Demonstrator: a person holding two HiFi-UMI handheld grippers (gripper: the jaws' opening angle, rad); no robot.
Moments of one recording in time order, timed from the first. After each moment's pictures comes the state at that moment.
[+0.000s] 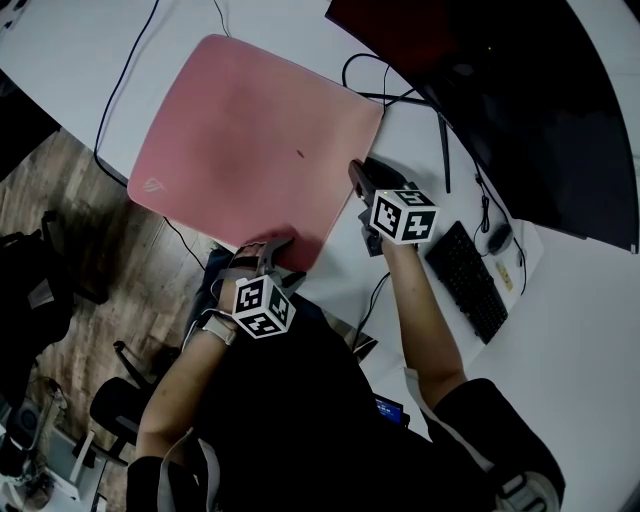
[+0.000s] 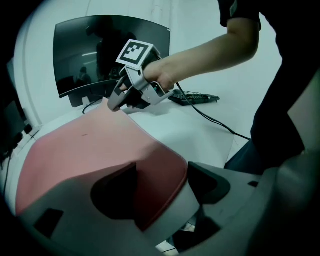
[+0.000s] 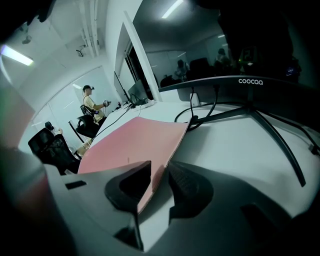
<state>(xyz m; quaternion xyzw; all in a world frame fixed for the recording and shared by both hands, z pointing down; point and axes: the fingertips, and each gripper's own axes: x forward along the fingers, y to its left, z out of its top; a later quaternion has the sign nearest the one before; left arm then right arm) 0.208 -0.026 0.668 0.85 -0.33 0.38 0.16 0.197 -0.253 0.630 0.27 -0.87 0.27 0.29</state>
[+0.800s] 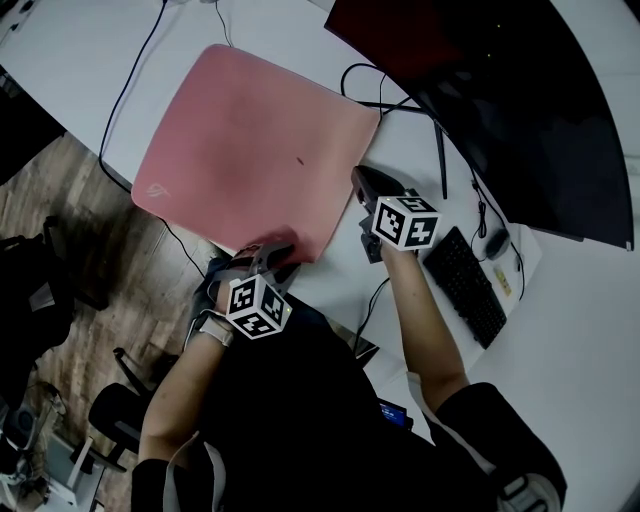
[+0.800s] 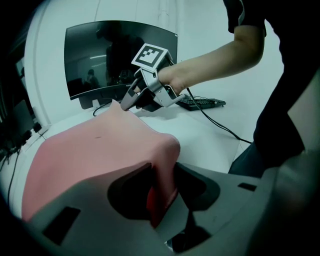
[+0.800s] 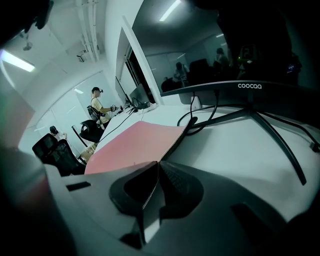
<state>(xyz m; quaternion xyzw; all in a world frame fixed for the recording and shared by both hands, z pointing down) 0.191 -0.038 0.653 0.84 -0.37 0.36 0.16 0.196 -0.250 0.615 0.27 -0.88 0.29 0.27</state>
